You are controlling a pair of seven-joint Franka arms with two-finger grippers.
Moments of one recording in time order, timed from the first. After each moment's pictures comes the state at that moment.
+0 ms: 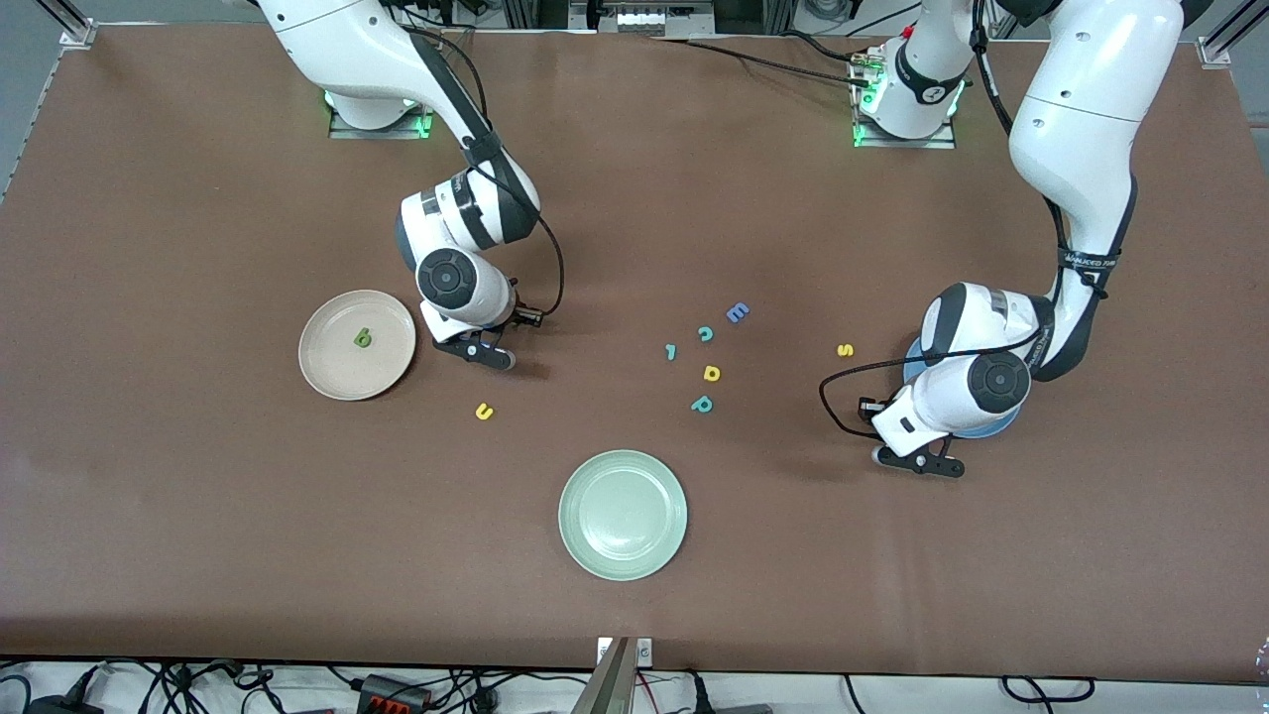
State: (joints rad) left arm -0.03 0.69 -0.15 -1.73 0.07 2.33 -0.05; right arm 0.62 0.55 -0.08 -1.95 0.23 2.27 0.69
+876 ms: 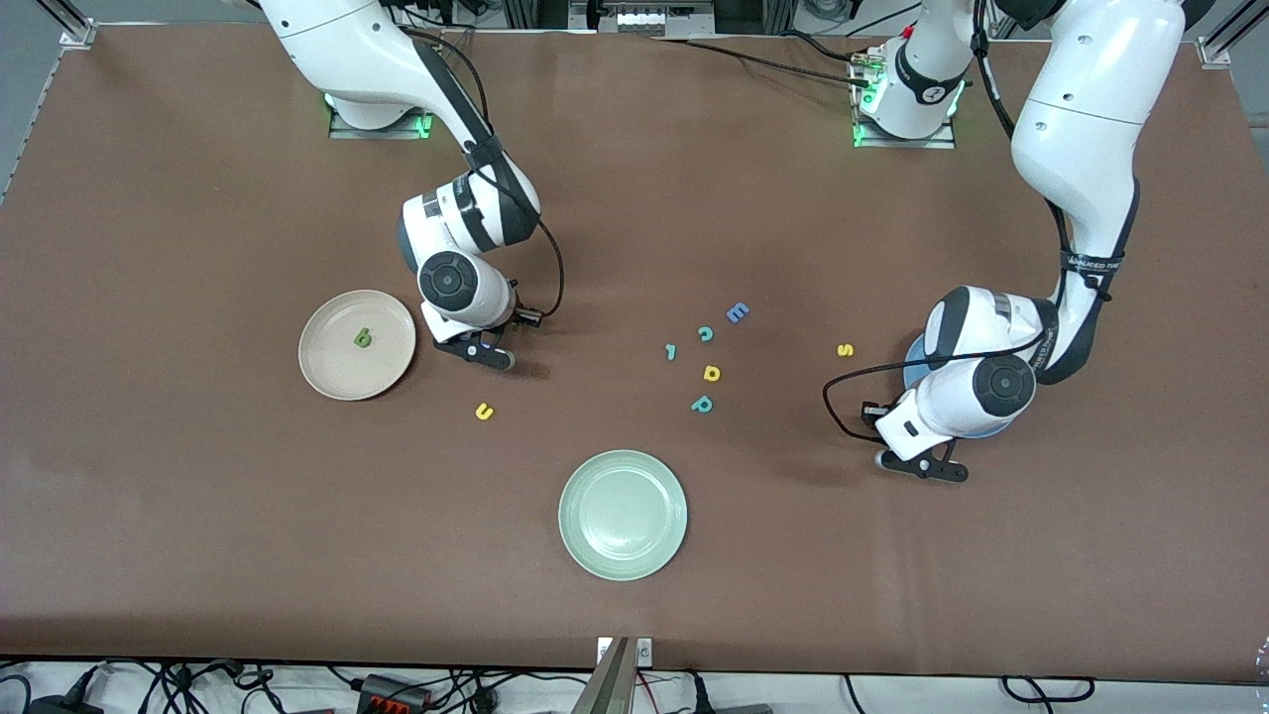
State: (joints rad) left arm -0.03 0.69 -0.15 -1.70 0.07 2.29 -0.03; right arm 0.62 0.56 -0.08 -1.95 0.23 2.27 0.69
